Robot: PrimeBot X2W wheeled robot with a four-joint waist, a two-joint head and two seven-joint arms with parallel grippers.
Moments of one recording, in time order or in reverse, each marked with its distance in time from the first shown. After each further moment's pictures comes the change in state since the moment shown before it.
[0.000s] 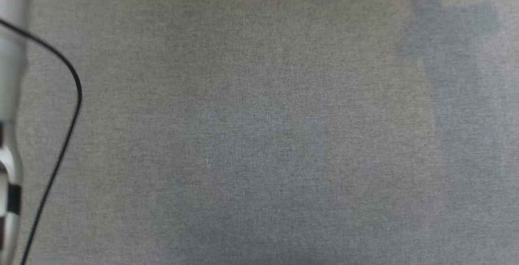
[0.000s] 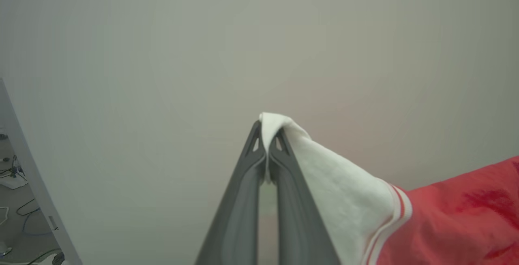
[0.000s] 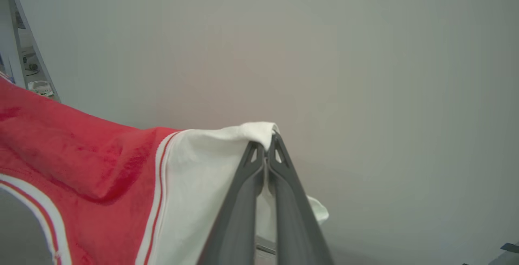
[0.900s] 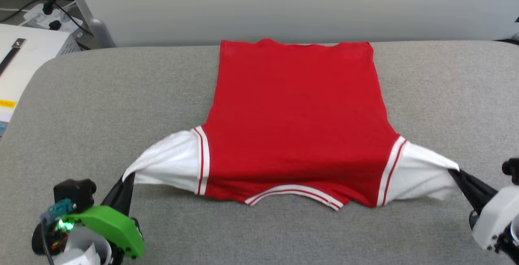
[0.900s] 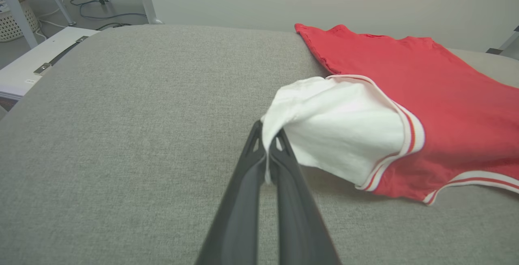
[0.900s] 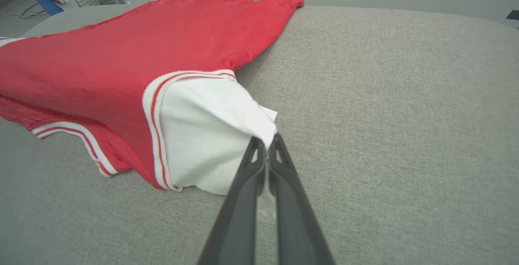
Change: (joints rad) left arm 1.272 0.180 -0.016 -0.502 -0.189 0.246 0.048; right arm 1.046 -0.169 0.076 -0.243 0.198 0.000 -0.053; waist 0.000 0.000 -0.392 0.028
